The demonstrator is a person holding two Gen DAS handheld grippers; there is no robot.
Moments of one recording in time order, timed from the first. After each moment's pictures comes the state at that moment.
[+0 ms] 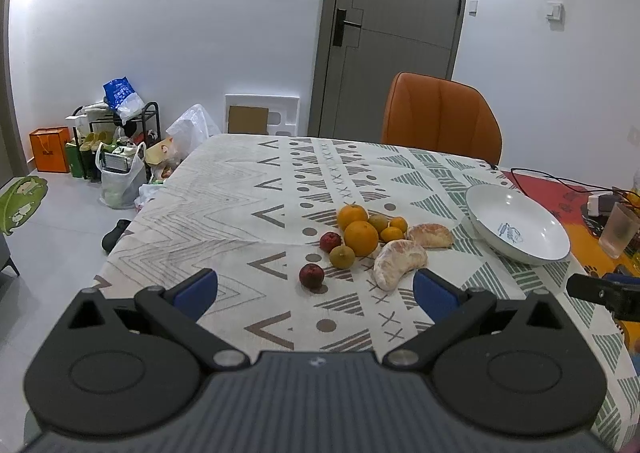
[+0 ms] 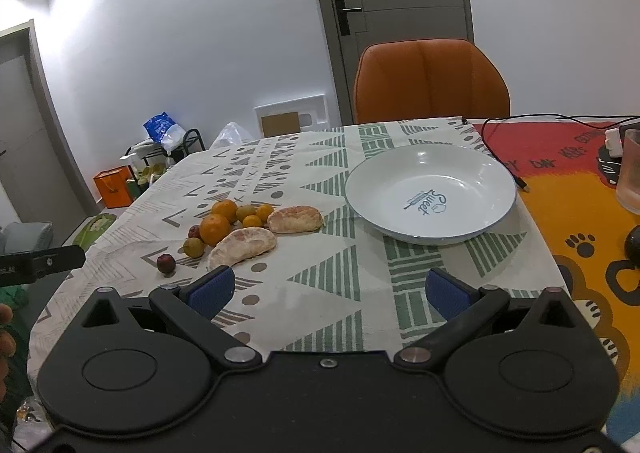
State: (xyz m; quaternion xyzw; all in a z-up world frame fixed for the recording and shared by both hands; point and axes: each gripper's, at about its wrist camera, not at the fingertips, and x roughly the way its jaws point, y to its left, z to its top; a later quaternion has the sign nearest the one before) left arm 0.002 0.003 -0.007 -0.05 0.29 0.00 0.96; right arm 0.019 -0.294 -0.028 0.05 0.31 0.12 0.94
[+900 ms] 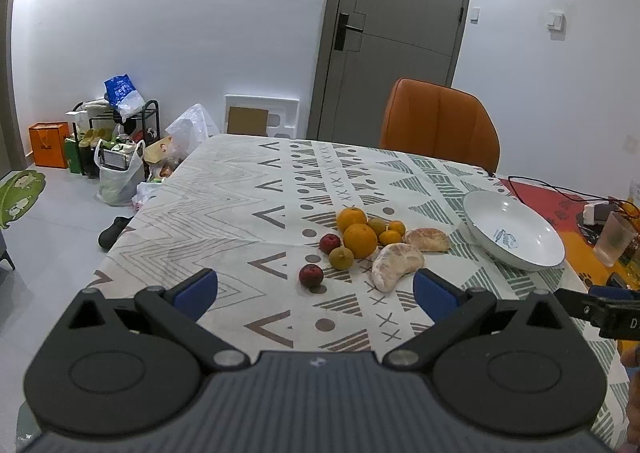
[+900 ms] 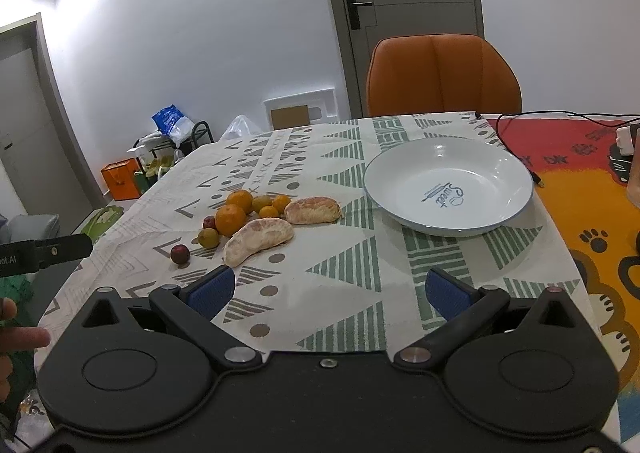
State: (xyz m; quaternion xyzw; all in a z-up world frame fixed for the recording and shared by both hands) left arm -0.001 0.007 -0.008 -0.06 0.28 0.00 0.96; right arm 0.016 -0.279 -0.029 0.04 0.32 0.13 0.94
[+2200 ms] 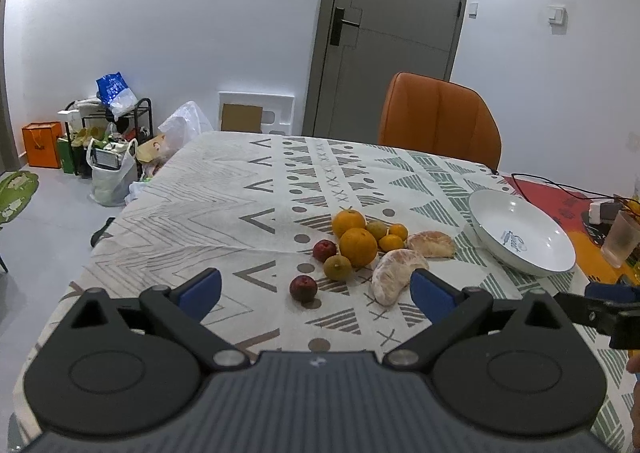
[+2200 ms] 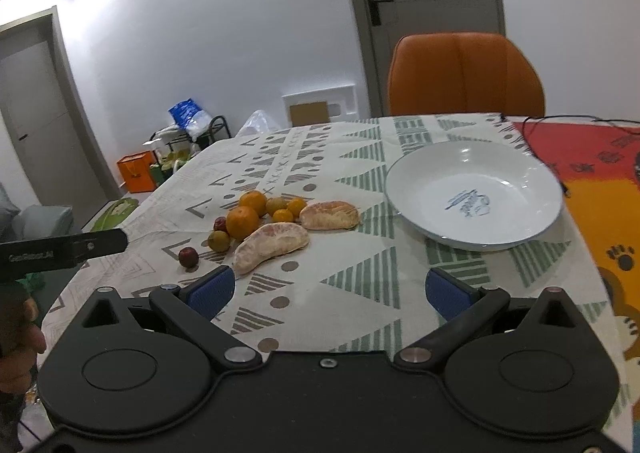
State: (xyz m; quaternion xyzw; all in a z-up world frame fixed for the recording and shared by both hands) left arm 0.035 0.004 -0.023 -0.07 0.29 -0.01 0.96; right arm 0.041 -0.272 -0.035 0.04 0.32 0.17 0.93
